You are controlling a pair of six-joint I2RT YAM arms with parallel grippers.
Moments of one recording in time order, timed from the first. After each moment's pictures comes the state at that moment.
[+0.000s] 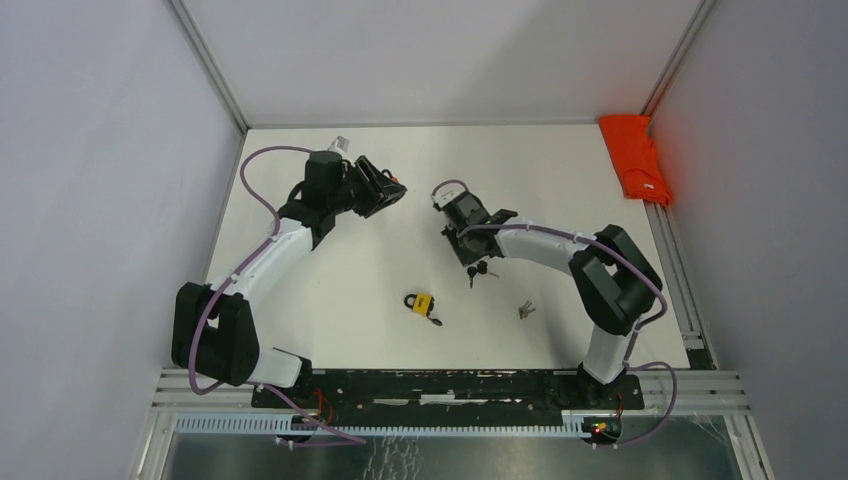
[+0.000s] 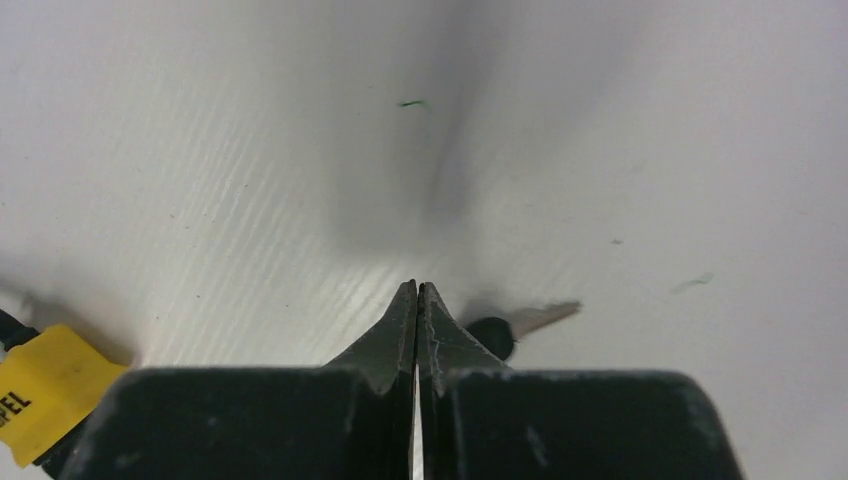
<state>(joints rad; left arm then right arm) -0.30 1.41 1.02 -0.10 0.31 -0.89 0.71 1.78 1.16 -0.41 0.16 0.12</state>
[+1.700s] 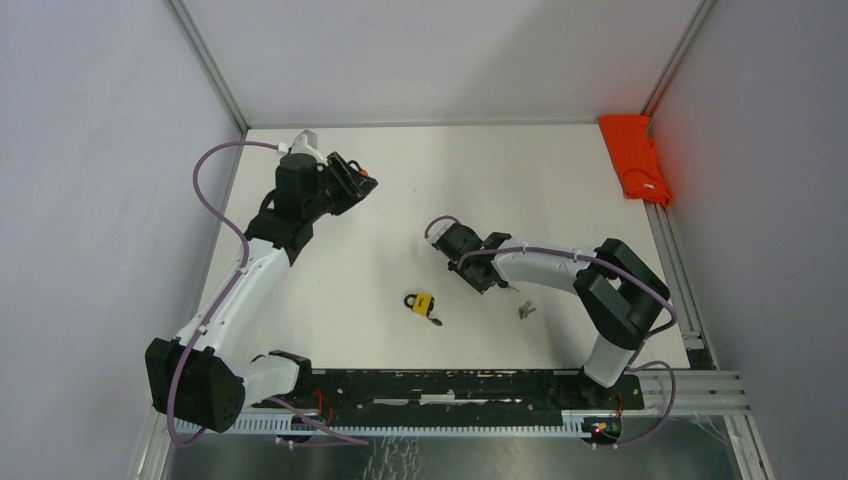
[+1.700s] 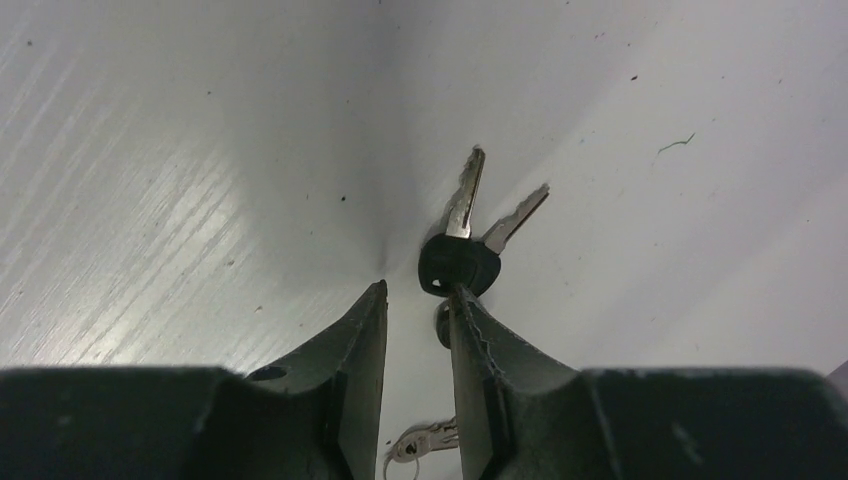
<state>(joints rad) -0.27 1.19 1.03 -0.26 0.10 -0.75 0.86 1.73 1.04 -0.56 0.36 -0.03</state>
